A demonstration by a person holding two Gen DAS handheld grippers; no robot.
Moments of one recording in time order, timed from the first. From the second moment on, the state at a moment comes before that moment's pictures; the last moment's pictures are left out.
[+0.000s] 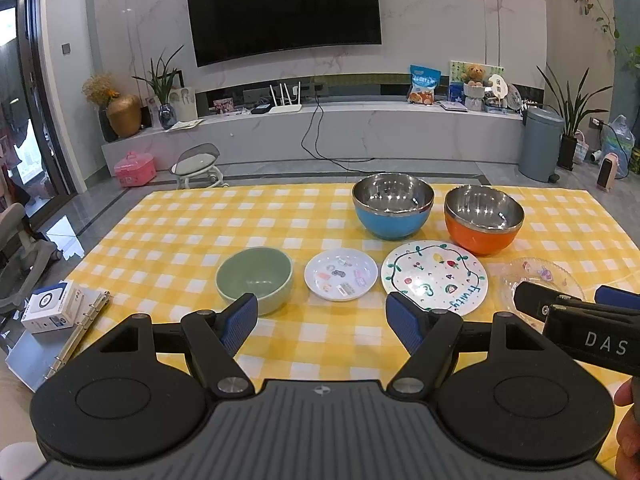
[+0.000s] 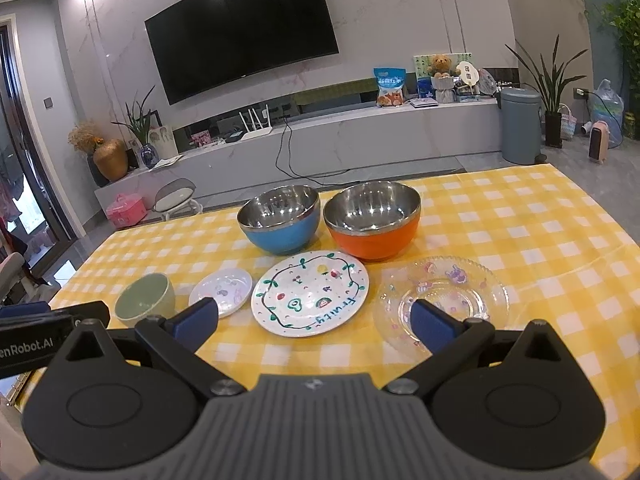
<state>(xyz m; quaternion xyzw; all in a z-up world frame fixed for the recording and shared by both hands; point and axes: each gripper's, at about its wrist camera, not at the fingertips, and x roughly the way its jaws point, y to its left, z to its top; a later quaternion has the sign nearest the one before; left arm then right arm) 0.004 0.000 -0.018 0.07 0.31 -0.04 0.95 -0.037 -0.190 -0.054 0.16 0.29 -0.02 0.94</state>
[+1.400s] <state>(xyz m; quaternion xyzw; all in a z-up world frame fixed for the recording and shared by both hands) 0.003 -0.004 -0.026 0.06 0.34 -0.06 0.94 -0.034 -0.192 -0.062 0.17 0.33 -0.05 0.93</state>
